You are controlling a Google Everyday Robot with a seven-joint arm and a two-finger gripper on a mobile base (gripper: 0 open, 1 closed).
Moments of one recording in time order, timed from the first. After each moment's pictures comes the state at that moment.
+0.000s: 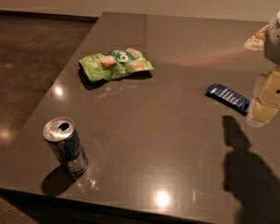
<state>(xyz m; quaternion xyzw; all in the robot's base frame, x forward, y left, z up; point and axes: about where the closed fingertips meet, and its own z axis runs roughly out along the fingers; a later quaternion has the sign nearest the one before) 0.438 -0.217 0.976 -0.60 0.78 -0.03 0.16</state>
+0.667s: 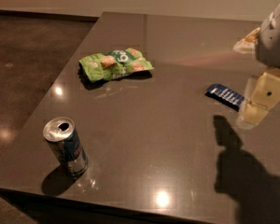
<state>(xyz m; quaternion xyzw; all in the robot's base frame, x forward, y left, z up) 0.437 -0.197 0.970 -0.62 0.77 0.00 0.18</state>
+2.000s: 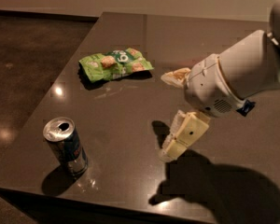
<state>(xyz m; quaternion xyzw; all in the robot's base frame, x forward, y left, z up) 0.410 -0.052 0.920 -0.64 0.68 0.18 0.30</state>
